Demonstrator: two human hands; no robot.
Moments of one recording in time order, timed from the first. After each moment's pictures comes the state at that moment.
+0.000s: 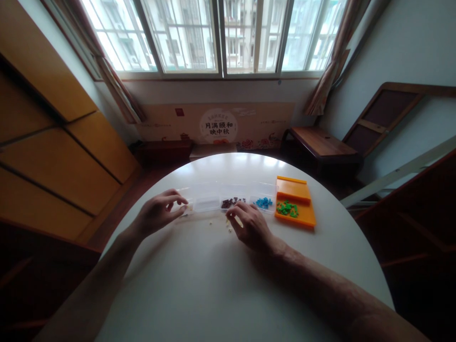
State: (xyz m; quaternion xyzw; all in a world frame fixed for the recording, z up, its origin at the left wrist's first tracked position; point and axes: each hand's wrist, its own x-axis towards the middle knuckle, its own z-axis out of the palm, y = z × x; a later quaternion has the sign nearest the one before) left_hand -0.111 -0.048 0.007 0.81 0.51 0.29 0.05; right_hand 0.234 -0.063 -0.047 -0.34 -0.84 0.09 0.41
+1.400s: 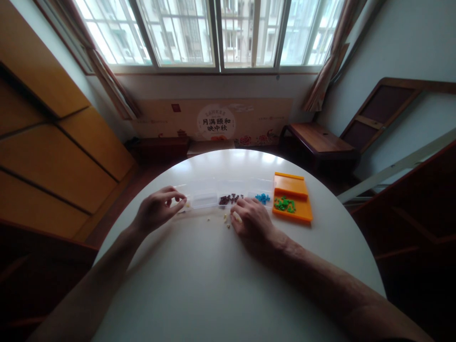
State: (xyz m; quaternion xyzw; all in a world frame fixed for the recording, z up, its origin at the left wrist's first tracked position) left_hand -0.095 -0.047 -0.002 0.78 0.56 0.28 0.00; right_hand 0.250 -0.058 -0.043 -0.39 -0.88 0.00 0.27
